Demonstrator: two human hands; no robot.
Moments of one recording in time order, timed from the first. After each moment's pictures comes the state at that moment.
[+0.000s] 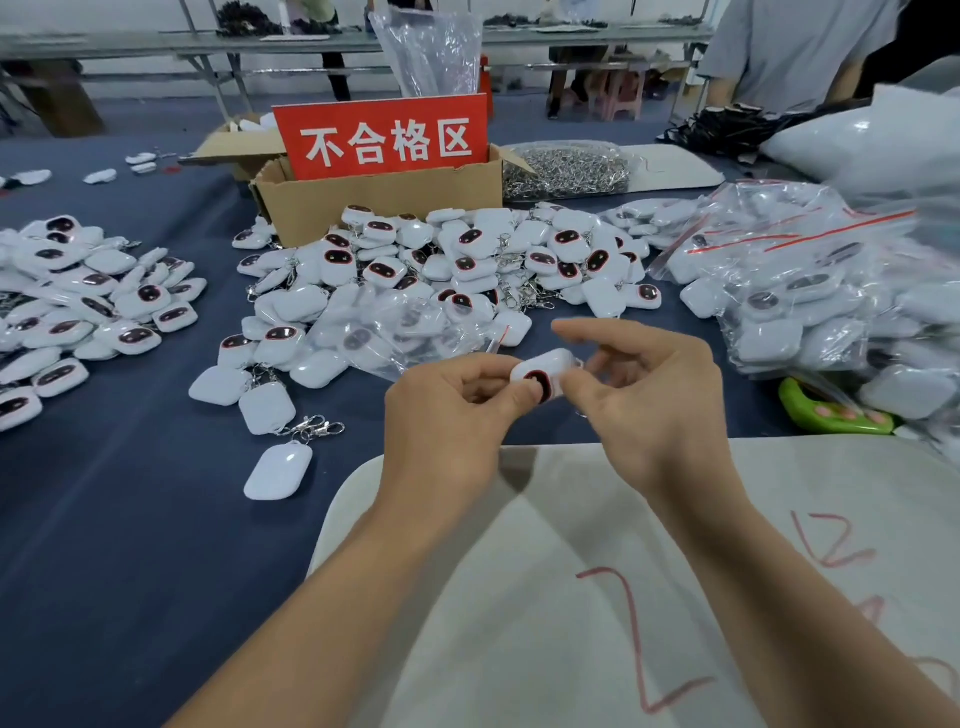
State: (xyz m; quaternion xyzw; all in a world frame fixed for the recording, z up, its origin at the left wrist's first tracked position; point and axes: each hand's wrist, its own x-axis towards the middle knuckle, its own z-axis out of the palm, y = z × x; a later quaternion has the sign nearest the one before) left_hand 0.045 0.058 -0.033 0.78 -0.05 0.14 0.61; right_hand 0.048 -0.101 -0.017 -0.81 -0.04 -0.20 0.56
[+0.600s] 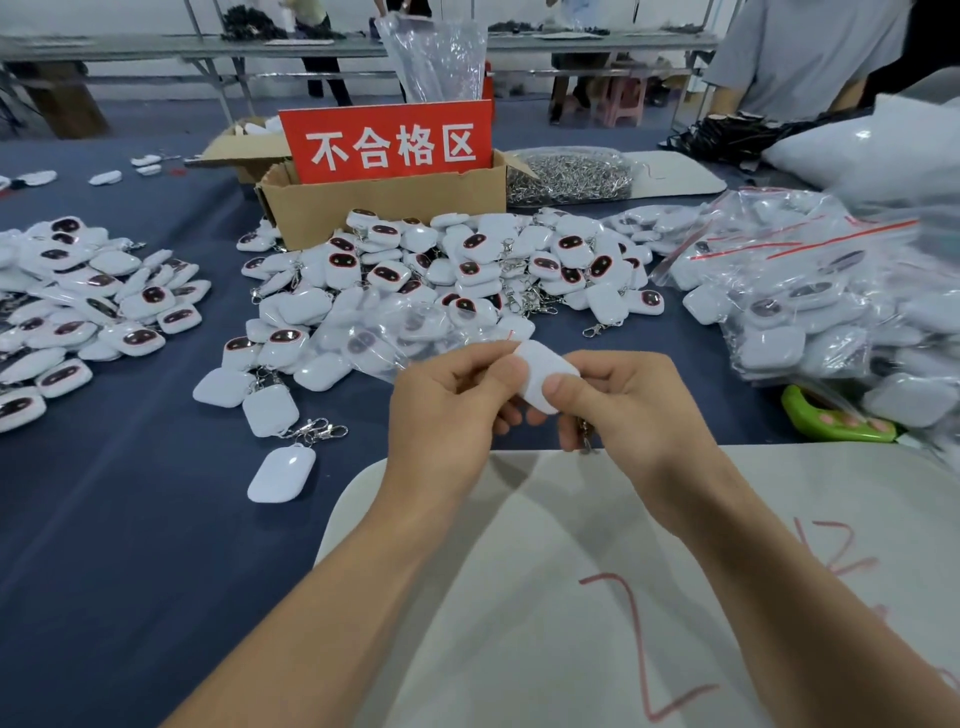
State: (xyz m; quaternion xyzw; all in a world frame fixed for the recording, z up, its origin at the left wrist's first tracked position) left_hand 0.048 0.057 -0.024 0.70 -0.02 0.10 0.71; right_hand 0.048 -0.101 -0.014 -0.77 -0.10 -0.01 0.63
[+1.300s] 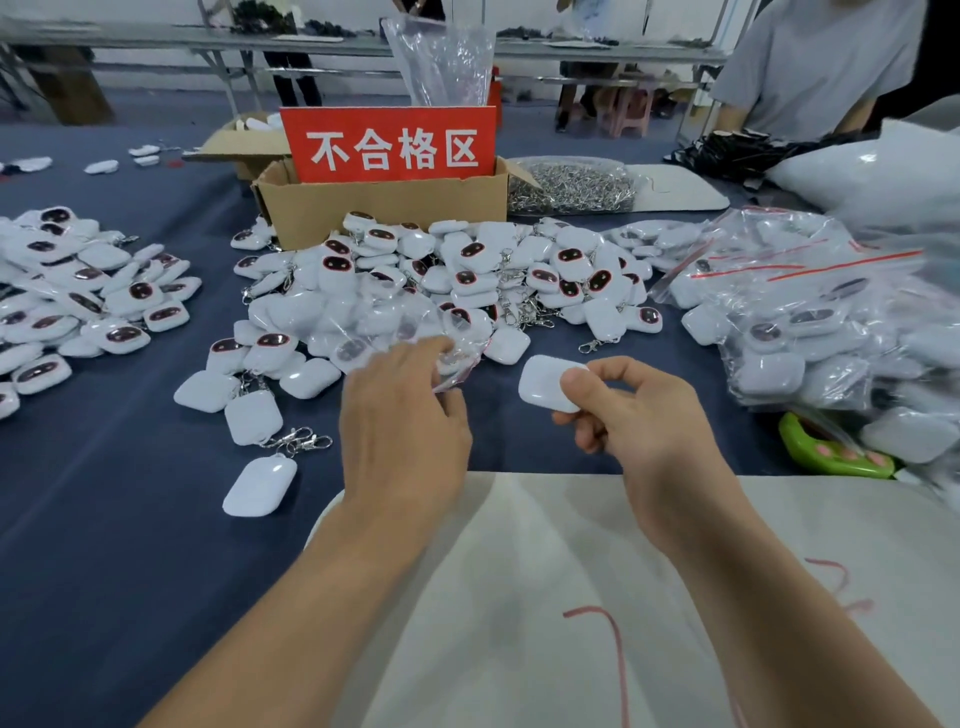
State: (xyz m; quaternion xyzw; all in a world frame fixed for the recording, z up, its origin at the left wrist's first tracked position) left_hand 0.060 0.072 -0.035 0.92 0.04 0.28 0.27; right_hand 0.061 -0.106 -0.018 -0.72 0.08 -0.02 0.69
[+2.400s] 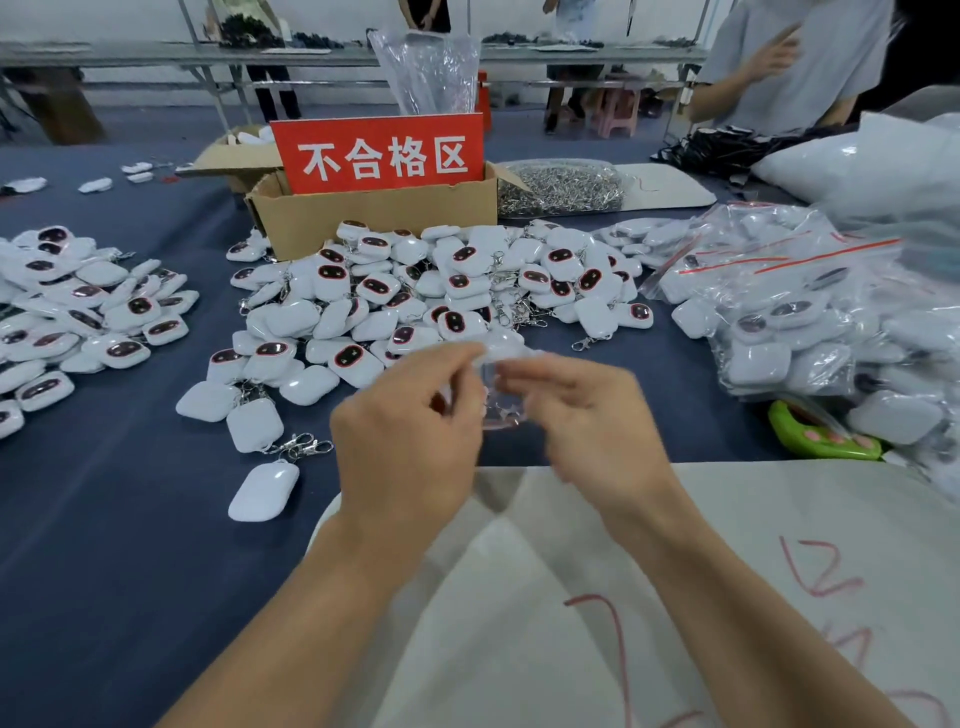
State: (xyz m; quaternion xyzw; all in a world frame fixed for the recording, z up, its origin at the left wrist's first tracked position) left_hand 0.043 0.065 -0.025 0.83 -0.05 0.42 0.37; right_hand 0.057 -0.080 -0.021 -0.78 -0.06 -0.05 0.62
